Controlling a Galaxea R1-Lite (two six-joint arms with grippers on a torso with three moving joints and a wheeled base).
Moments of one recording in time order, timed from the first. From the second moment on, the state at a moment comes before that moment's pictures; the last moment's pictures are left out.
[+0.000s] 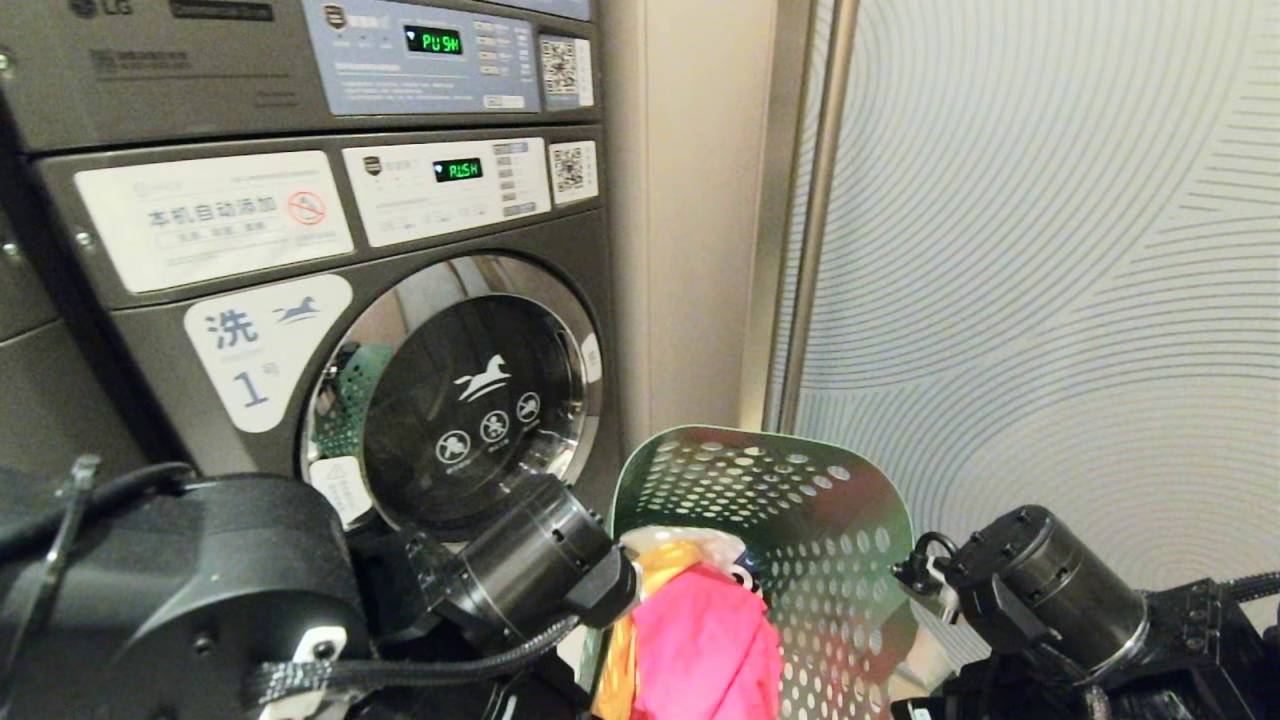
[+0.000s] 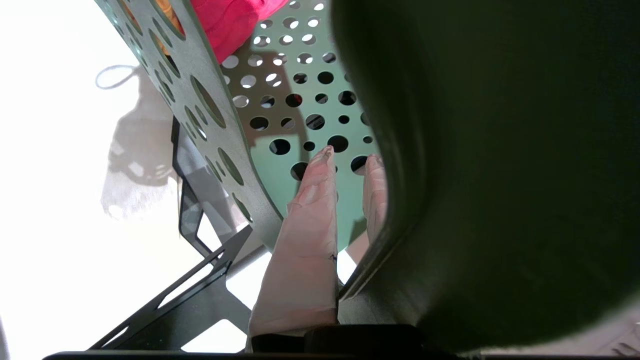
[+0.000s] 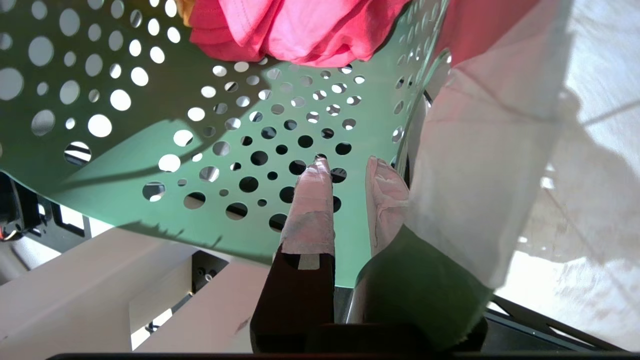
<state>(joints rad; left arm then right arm) -0.98 1.70 -1.02 0.45 -0.19 -0.46 0.77 1.55 -0.68 0.16 0.09 0.67</state>
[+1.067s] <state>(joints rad) -0.99 1.69 -0.98 0.44 -0.18 -0.45 0.78 1.55 -0.65 0.16 0.09 0.66</state>
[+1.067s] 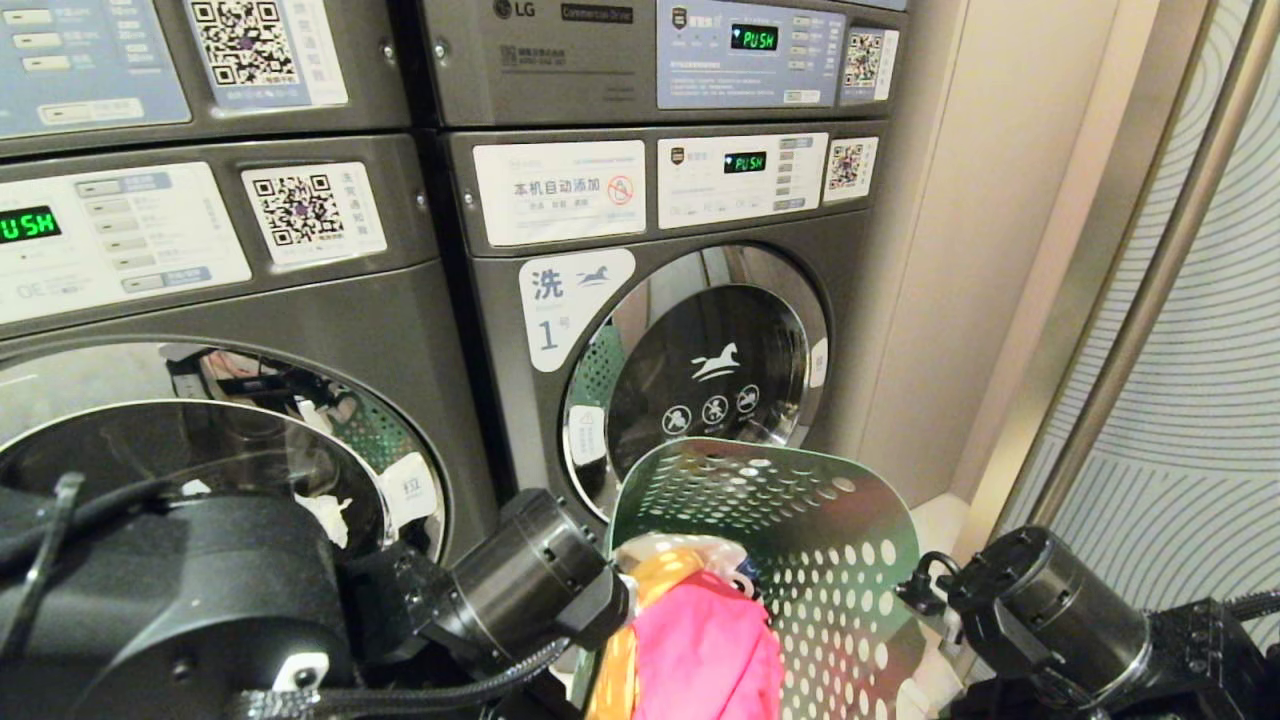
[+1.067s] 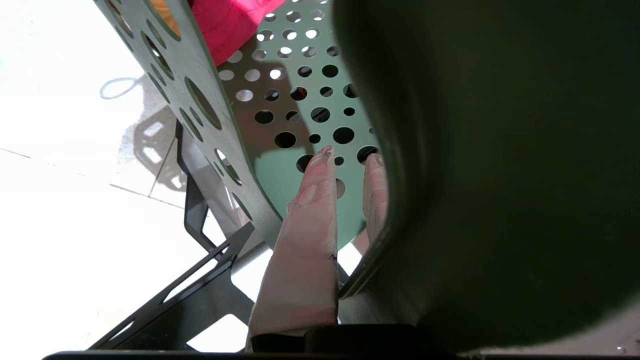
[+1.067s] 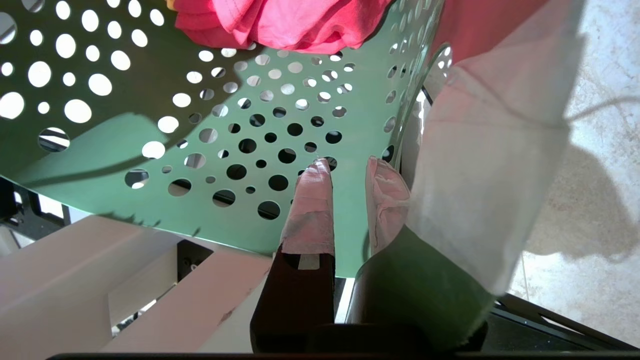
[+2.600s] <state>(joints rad) -1.05 1.88 -1.21 0.46 -0.04 -0.45 0.67 1.56 -0.63 0.10 0.00 0.66</state>
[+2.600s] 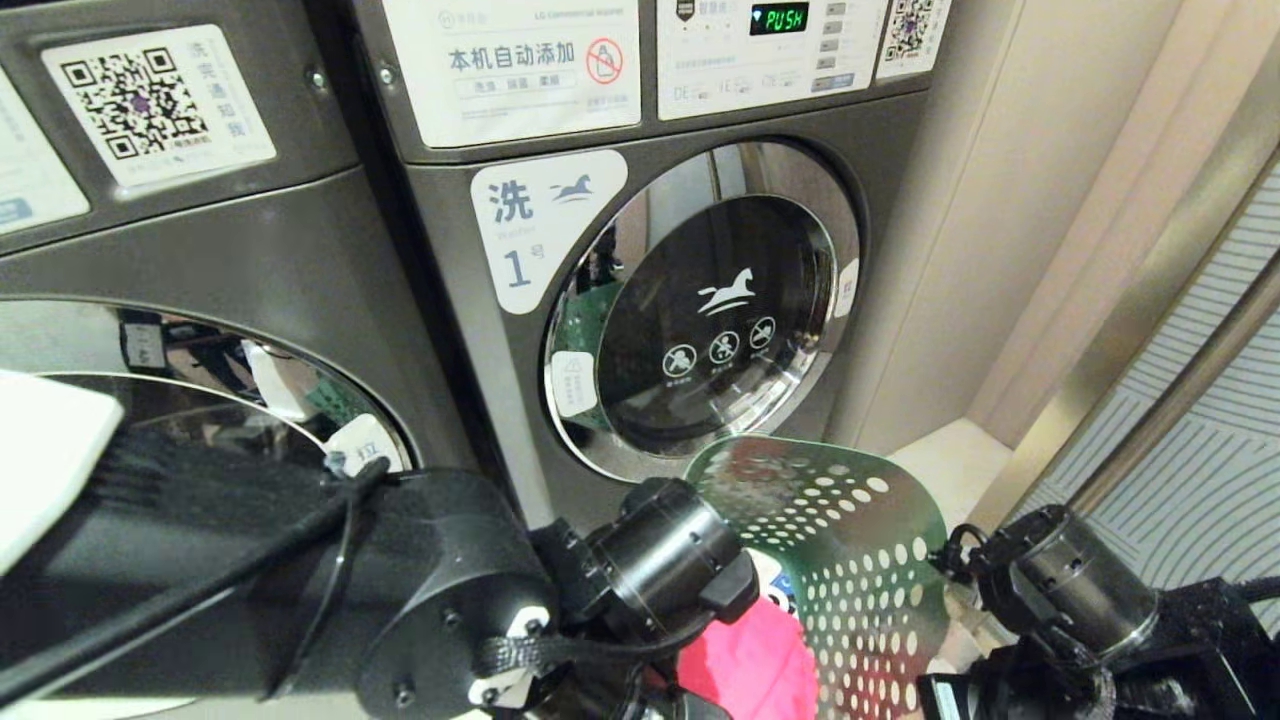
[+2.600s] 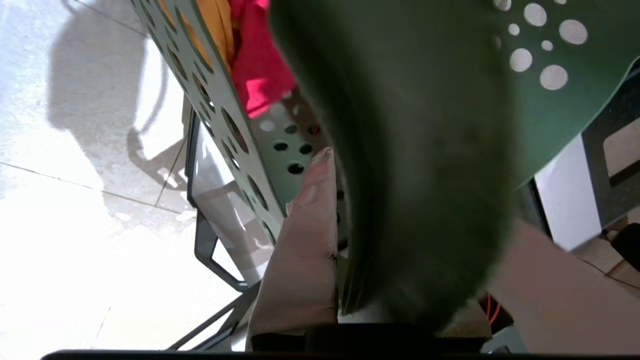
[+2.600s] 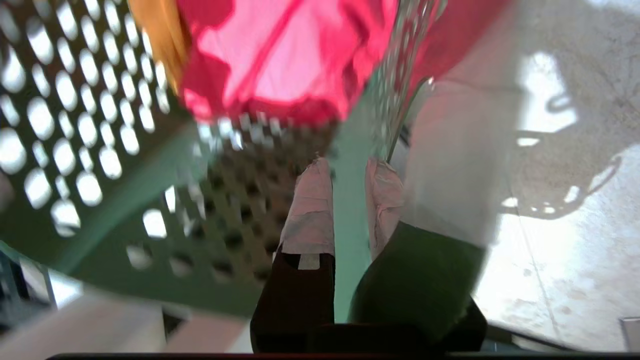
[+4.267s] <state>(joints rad) -1.04 2.21 -1.70 0.55 0.07 -0.46 0.39 1.70 -0.79 0.06 -0.06 0.64</state>
